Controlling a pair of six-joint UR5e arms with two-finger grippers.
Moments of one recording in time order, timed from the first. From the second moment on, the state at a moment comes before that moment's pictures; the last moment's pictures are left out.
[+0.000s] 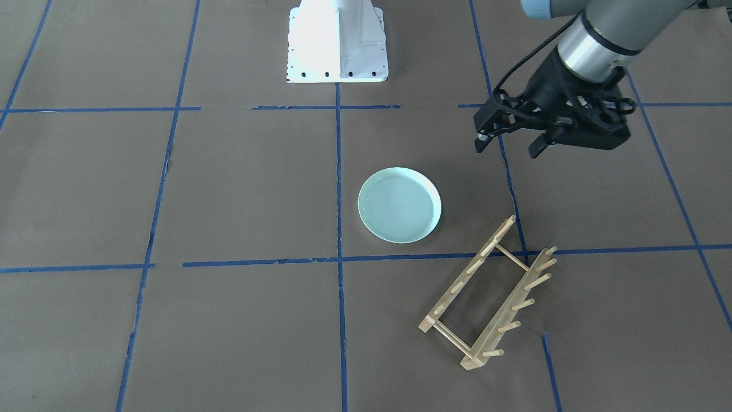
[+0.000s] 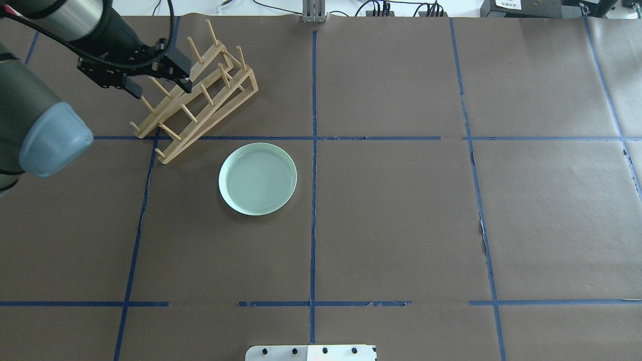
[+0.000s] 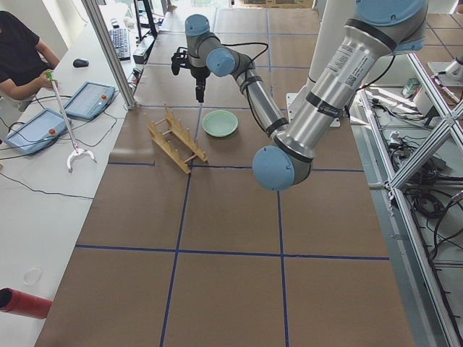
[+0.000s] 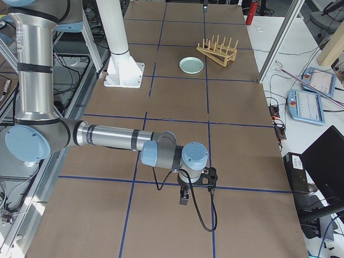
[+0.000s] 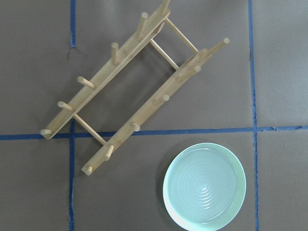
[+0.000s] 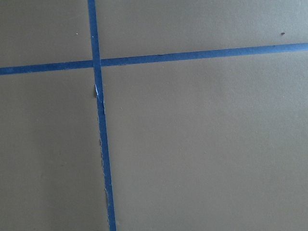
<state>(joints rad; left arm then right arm) -0.96 -2.16 -1.93 -1.41 -2.24 -0.94 1.62 -1.62 1.56 -1.63 2.31 -0.02</state>
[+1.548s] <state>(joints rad) -0.53 -2.45 -1.46 -1.50 -1.75 -1.06 1.62 -1.62 1.56 -1.63 2.31 -0.02</state>
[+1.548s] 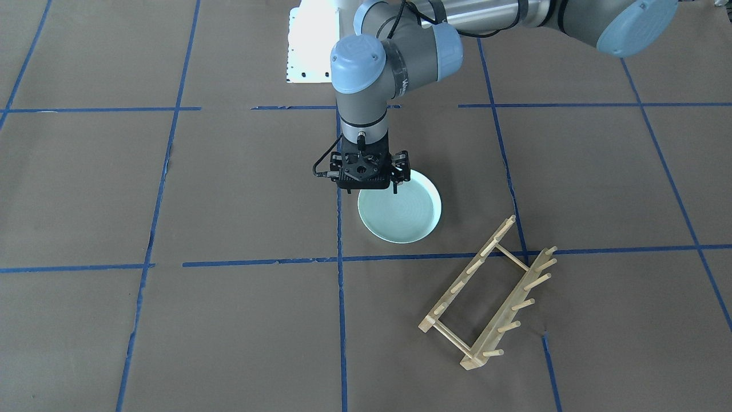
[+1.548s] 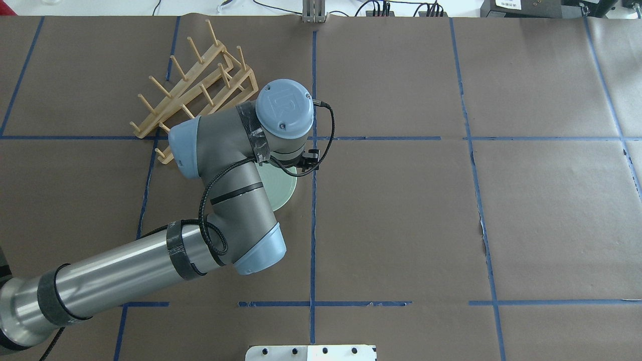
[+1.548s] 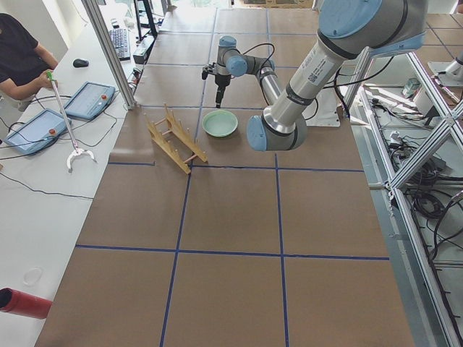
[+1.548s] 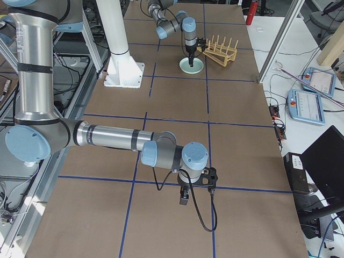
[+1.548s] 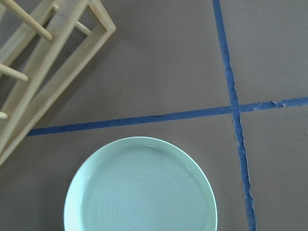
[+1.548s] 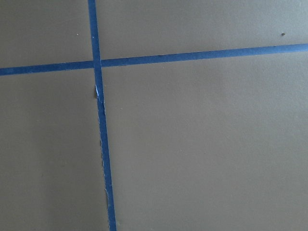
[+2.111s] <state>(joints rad) -0.51 -2.44 -1.38 -1.61 -1.75 -1.07 1.62 -1.62 1.56 -1.63 2.31 -0.02</state>
